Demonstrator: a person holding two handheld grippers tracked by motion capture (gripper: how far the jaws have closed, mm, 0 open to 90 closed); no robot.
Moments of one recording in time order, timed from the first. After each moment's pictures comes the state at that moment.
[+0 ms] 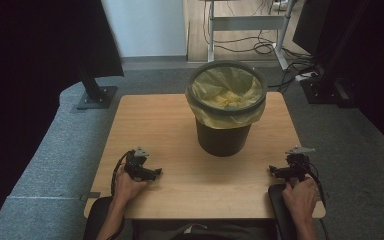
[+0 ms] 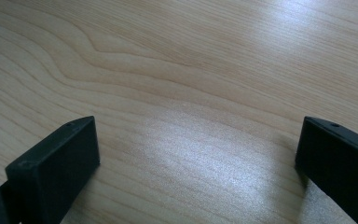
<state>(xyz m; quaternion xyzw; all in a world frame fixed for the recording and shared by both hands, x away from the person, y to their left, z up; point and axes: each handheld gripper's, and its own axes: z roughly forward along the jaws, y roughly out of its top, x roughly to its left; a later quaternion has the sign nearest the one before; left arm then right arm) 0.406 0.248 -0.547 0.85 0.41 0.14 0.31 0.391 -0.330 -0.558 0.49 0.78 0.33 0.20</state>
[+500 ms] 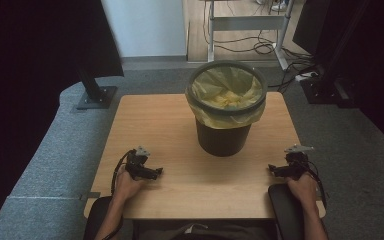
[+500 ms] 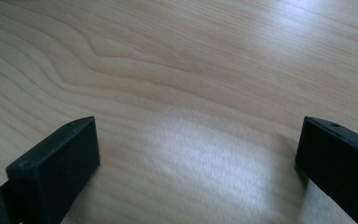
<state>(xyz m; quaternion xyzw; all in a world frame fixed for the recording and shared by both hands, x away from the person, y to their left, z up) 0.408 0.244 -0.546 0.85 0.41 0.14 0.31 0.398 -0.329 -0.558 0.48 0.78 0.33 0.20</state>
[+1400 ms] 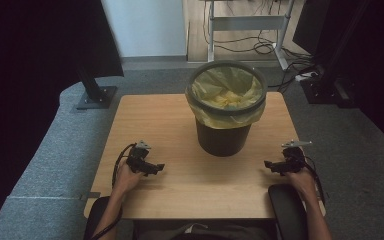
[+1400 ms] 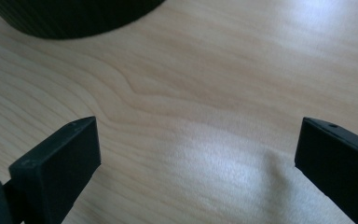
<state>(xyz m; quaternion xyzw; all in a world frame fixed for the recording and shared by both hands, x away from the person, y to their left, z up) 0.424 0.240 -0.527 0.85 0.40 0.09 0.32 0.404 -0.315 -0.538 0.49 0.78 0.36 0.17</state>
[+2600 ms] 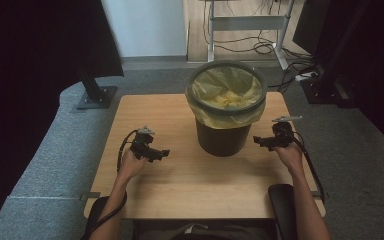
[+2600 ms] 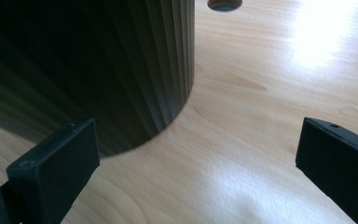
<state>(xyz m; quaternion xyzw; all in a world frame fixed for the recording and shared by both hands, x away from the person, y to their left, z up) 0.456 0.223 -0.492 0.84 0.38 0.10 0.36 0.467 -0.282 -0.487 0.49 0.76 0.40 0.17</state>
